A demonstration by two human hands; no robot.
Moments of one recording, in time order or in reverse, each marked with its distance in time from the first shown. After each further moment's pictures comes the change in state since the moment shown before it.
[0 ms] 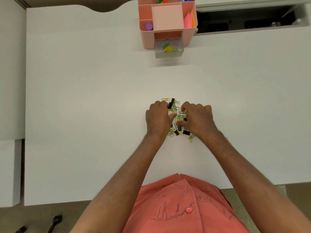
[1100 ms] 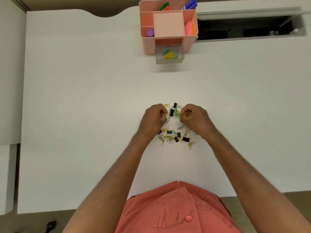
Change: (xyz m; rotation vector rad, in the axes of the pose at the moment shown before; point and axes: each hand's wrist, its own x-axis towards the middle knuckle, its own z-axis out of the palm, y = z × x) left_hand 0.023 -0.022 -0.022 -0.339 -0.154 0.024; right_hand 0.019 0.007 -0.006 0.754 -0.044 0.169
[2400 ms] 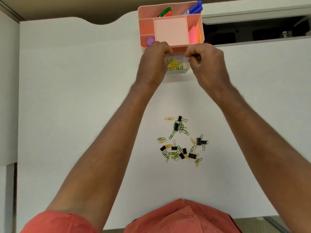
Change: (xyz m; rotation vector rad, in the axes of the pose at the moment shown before) left_hand 0.160 0.082 -0.093 0.169 0.339 0.350; right_hand 0.122 -0.122 -0.065 -0.208 0.418 -0.505
